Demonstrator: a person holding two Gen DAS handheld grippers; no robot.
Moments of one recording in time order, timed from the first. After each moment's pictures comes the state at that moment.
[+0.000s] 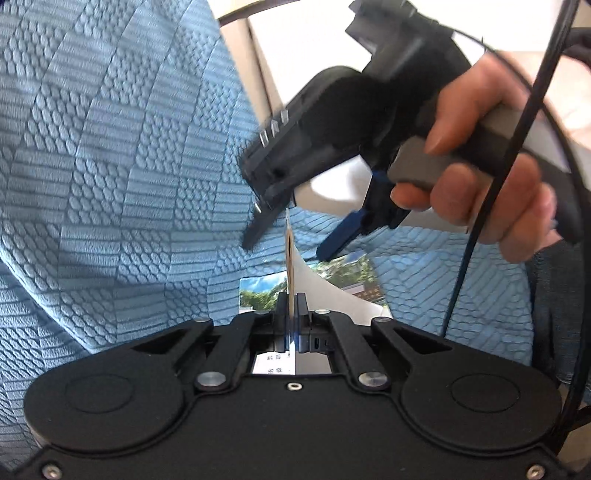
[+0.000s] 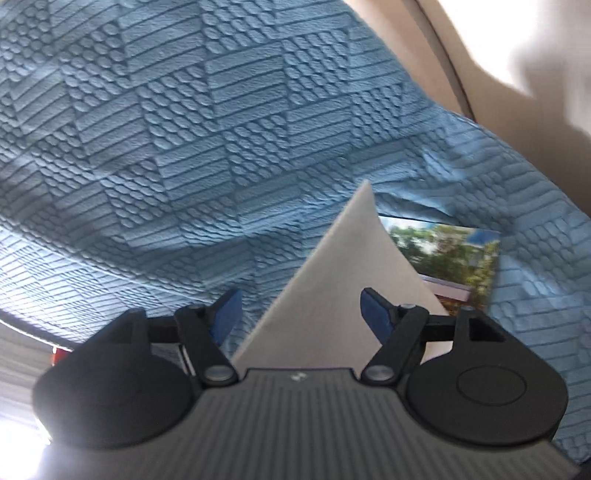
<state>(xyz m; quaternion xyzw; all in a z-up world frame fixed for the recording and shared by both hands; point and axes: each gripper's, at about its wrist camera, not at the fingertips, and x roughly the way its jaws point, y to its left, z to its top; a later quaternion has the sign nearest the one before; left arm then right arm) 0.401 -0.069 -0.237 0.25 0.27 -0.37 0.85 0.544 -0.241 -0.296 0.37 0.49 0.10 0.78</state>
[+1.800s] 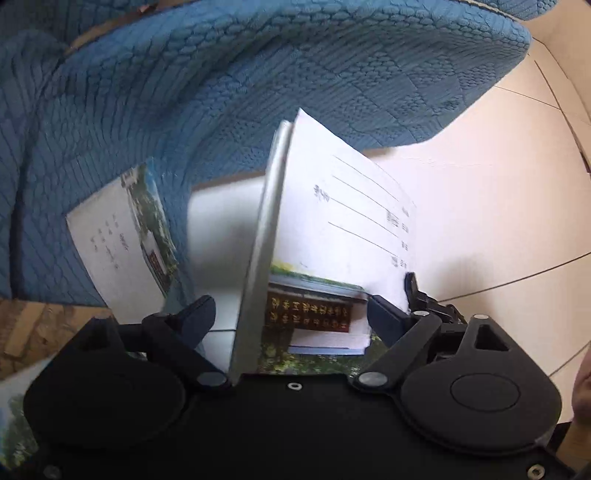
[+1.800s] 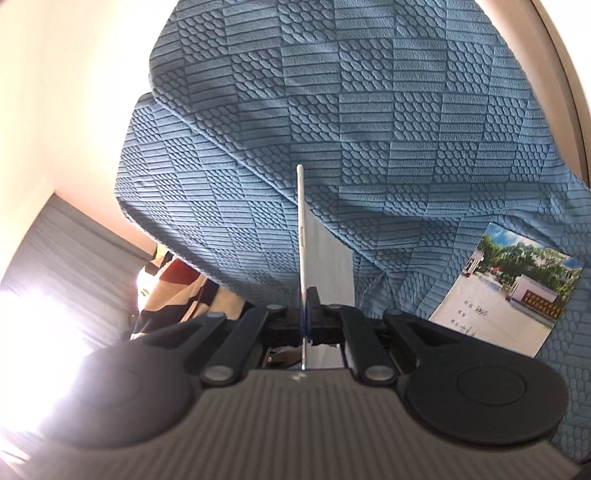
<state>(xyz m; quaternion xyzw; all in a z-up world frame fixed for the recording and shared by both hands) 0.461 0.115 -0.348 -0.54 0.41 -0.47 0.57 0.457 -0.216 -0.174 0.33 0.40 0.33 0.79</state>
